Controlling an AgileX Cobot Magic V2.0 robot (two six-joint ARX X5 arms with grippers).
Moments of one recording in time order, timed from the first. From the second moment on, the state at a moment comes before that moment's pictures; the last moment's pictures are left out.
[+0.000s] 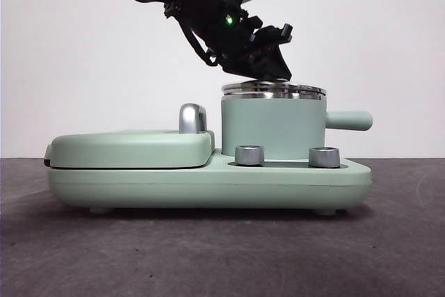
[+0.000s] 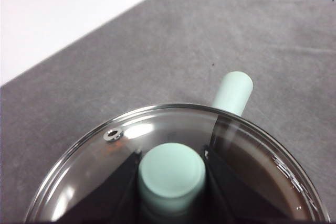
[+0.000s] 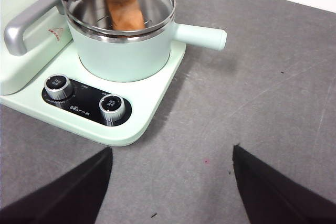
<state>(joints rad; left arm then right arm) -0.63 1.99 1.60 0.01 0.23 0.21 0.35 0.51 0.79 -0.77 0.03 -0.02</state>
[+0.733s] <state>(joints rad) -0.63 1.99 1.60 0.02 0.23 0.22 0.35 0.51 0.79 -0.77 0.03 -0.02</state>
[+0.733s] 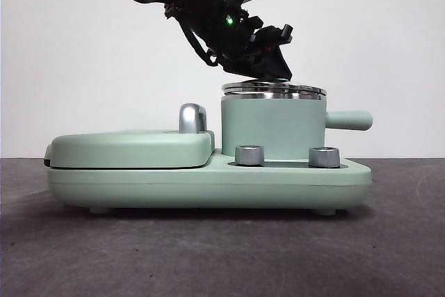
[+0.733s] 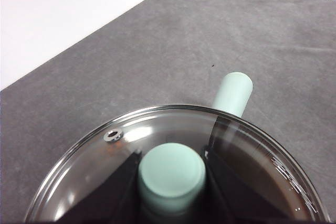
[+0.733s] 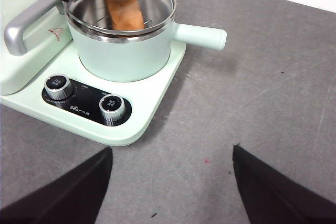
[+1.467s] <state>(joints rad) -0.63 2.00 1.58 0.06 0.23 0.19 0.35 0.51 0.79 -0.77 0.03 -0.02</state>
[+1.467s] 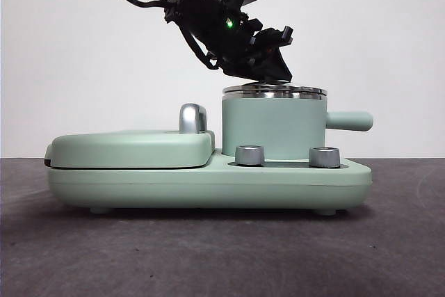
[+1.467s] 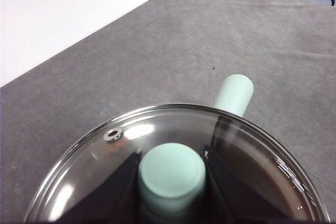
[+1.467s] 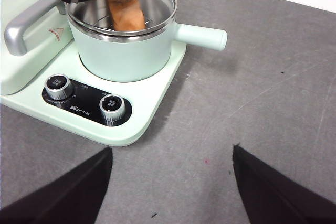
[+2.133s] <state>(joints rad) -0.63 2.00 1.56 0.06 0.24 0.17 0.35 0.51 0.79 -0.77 0.03 -0.02</state>
